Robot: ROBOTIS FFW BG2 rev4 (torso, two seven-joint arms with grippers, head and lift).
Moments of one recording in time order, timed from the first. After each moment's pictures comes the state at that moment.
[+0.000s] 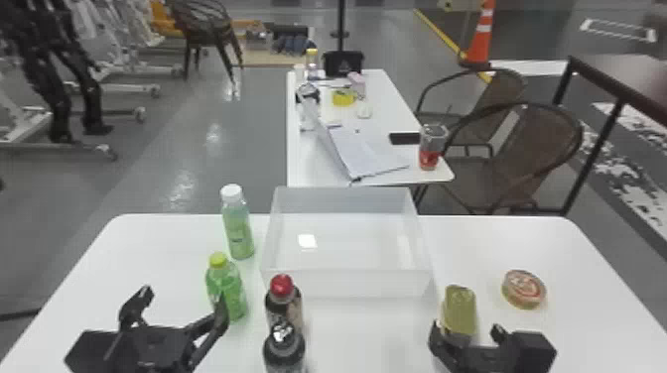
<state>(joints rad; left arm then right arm) 0.38 0.06 0.02 -1.85 0.04 -0.20 -0.05 0.14 -0.04 0.08 -1.34 -0.18 -0.22 0.02</state>
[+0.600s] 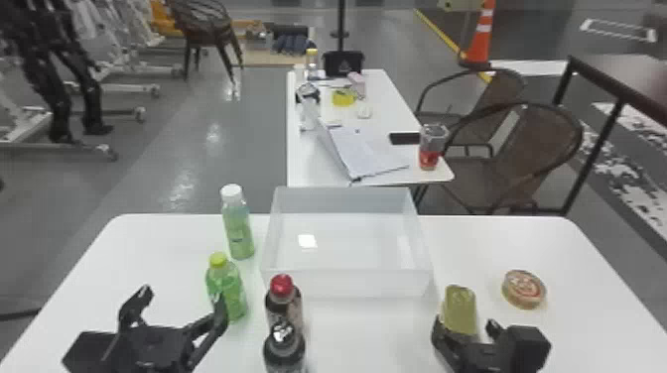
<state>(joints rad) 0.38 0.04 0.03 -1.84 0.04 -0.21 -0.06 0.09 -0.05 0.08 -1.26 -0.18 -0.22 0.02</state>
